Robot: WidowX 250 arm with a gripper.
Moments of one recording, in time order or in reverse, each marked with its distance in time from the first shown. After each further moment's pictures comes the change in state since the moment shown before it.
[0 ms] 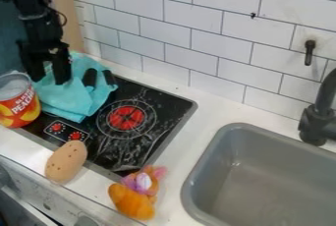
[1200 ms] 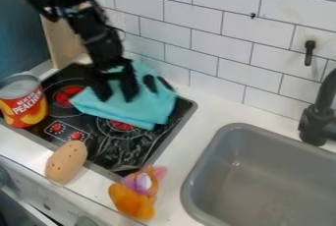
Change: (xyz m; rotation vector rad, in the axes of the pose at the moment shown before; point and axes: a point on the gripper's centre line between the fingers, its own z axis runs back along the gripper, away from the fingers) arm 0.008 -0.151 -0.028 -0.244 -0.079 -0.148
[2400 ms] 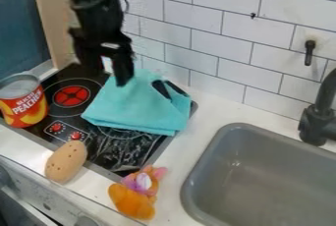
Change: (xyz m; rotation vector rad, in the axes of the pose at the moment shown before) arm -0.042 -0.022 0.079 0.253 -0.073 -0.102
